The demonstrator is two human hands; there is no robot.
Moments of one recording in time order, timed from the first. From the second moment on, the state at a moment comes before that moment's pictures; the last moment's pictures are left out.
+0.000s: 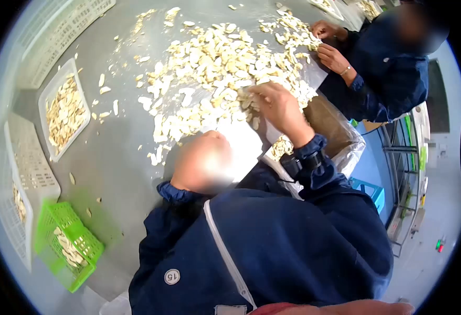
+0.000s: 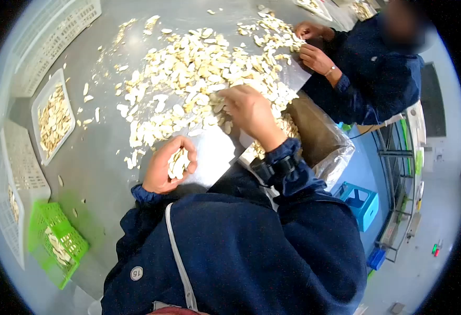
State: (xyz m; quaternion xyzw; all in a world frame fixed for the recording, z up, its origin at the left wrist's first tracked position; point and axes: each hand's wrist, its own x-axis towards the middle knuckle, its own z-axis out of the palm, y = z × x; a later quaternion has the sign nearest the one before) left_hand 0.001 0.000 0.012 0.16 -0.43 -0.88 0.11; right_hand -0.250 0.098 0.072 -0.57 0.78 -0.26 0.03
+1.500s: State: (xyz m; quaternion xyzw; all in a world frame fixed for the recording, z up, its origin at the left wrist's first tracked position) left_hand 0.003 0.000 0.026 0.10 -0.31 -0.95 0.05; right_hand -0.255 0.091 0.055 -0.47 0.82 -0.31 -0.02
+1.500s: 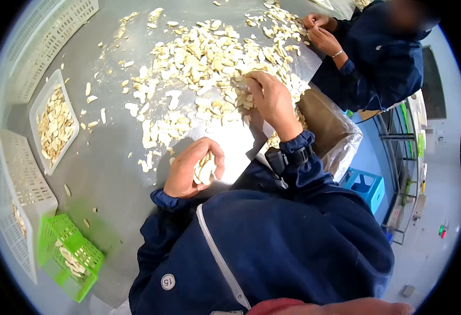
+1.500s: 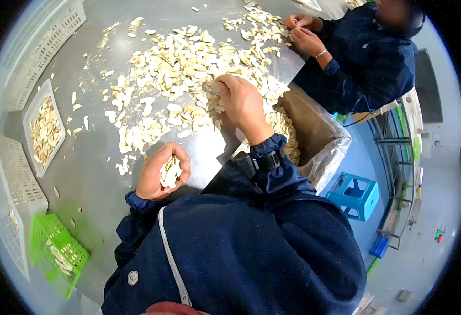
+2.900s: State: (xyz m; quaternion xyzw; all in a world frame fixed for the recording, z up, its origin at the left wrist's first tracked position) left_hand 0.005 0.002 0.039 0.05 -0.32 -0.95 0.01; right_hand -0.221 0.074 0.048 -0.58 0.76 -0.30 -0.06
